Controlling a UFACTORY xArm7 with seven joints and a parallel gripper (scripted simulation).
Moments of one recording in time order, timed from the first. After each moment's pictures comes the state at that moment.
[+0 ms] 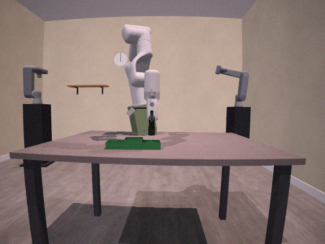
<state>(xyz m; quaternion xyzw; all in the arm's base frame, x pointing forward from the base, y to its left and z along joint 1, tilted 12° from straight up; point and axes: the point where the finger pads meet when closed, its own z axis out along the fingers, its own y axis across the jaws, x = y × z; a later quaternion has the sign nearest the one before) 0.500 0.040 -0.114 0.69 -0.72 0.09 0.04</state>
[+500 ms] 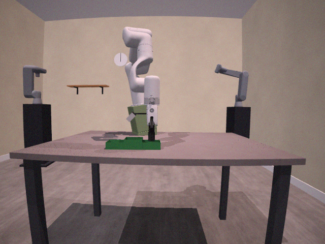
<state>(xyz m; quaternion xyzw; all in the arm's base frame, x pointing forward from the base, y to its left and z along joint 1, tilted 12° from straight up) 0.501 0.035 -0.140 0.69 -0.72 0.09 0.04</state>
